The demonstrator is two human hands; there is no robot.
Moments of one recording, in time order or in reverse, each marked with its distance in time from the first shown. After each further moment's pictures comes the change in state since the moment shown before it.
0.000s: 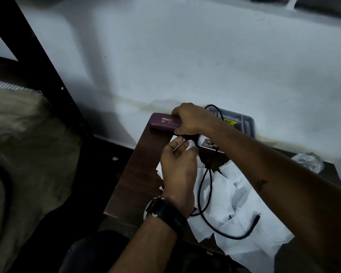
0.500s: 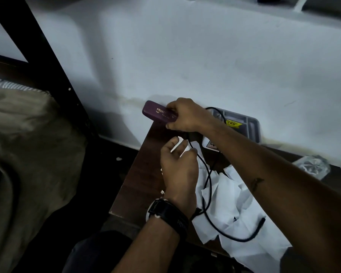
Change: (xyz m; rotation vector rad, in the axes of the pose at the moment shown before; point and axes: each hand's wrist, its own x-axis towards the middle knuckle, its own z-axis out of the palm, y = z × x) left_hand 0.000 0.008 -0.004 -0.065 0.075 0.004; right_hand 0.011 -0.016 -0.003 0.235 0.108 -0.038
